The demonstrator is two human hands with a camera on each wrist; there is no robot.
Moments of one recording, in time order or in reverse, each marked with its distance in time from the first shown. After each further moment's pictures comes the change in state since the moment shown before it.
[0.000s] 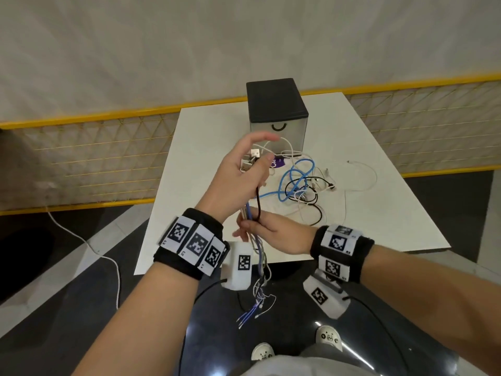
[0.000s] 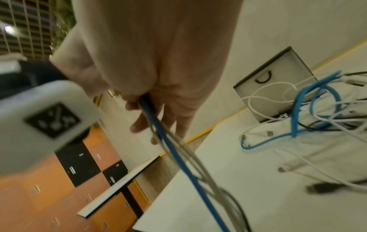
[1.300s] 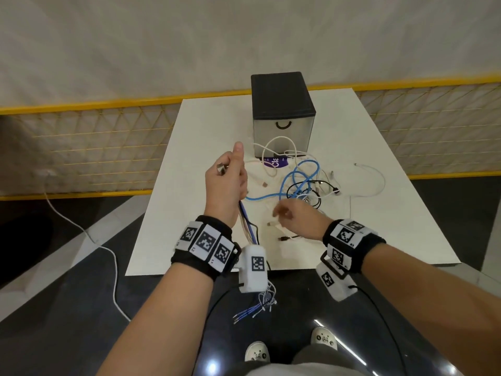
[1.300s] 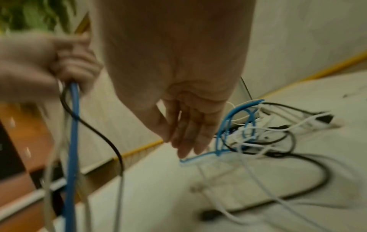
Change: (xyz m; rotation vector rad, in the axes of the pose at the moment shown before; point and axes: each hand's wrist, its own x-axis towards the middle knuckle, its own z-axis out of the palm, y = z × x) left_hand 0.034 -0.059 0.014 -0.454 0.451 -0.251; right_hand 0.016 0.081 -0.056 -0.256 0.196 0.293
